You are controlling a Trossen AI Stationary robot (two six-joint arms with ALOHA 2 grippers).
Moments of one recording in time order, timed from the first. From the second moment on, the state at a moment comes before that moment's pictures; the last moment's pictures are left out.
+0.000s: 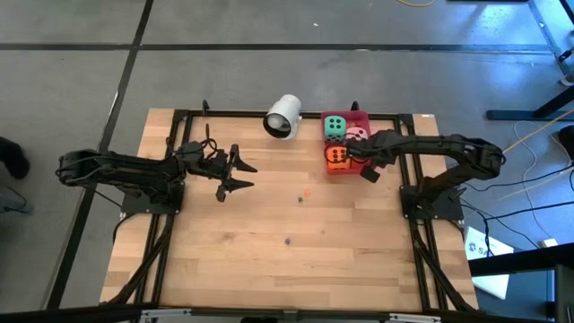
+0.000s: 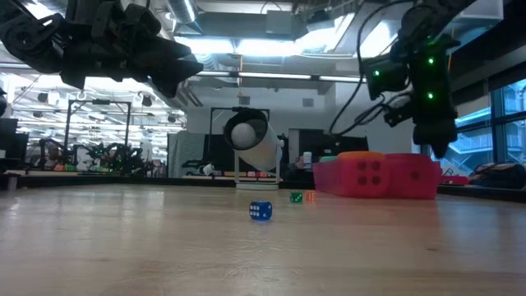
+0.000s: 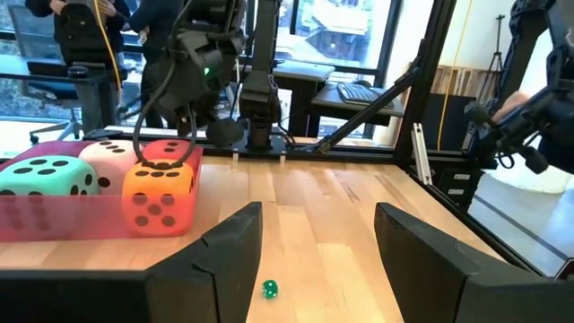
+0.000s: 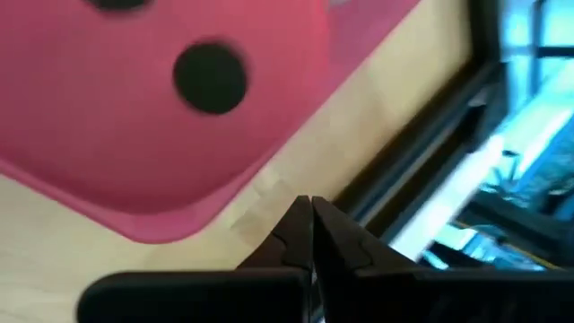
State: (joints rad) left arm 0.32 0.99 0.24 0.81 0.44 -0.09; right arm -0.37 1.43 0.84 -1.15 0.51 0.28
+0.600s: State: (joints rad) left arm 0.32 0.99 0.24 0.81 0.44 -0.08; right arm -0.38 1.43 0.85 -0.85 0.38 0.10
